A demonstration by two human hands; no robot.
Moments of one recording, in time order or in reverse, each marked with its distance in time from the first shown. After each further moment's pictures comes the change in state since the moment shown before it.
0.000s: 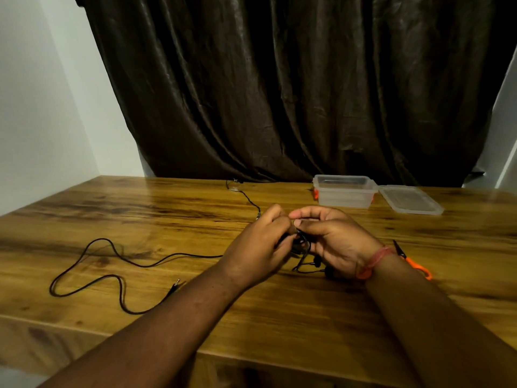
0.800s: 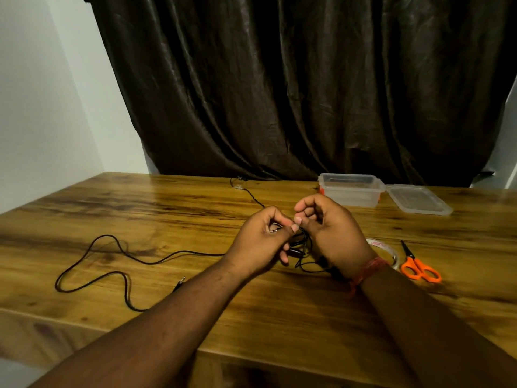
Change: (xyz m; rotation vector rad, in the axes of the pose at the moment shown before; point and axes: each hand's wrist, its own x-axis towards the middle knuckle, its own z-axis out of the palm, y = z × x) left_hand 0.005 -0.009 0.009 -0.813 0.025 -0.598; right_hand 0.002 0.009 0.011 -0.746 0.193 -0.459
